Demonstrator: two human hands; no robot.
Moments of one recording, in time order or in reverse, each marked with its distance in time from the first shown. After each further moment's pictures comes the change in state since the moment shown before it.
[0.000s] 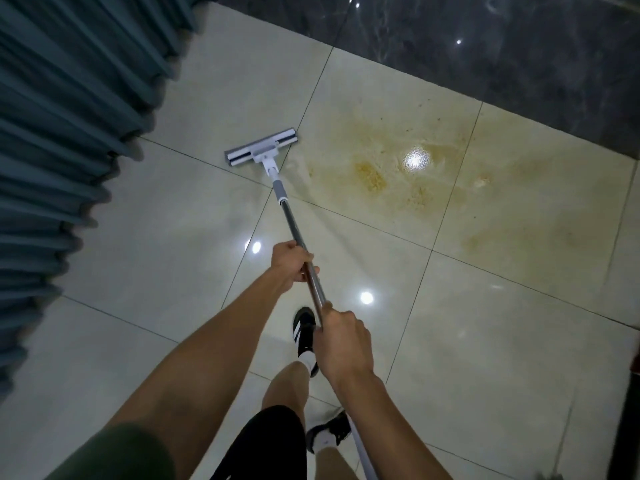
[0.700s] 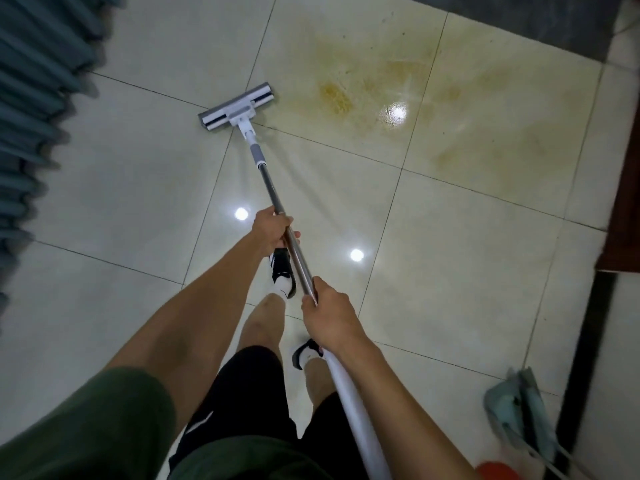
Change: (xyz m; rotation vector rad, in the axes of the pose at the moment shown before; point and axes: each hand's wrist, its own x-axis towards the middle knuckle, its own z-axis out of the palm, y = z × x) left_hand -0.096 -0.199 0.038 0.090 -0.027 0.043; right_hand -0.175 0.144 0.132 0.465 -0.138 0.081
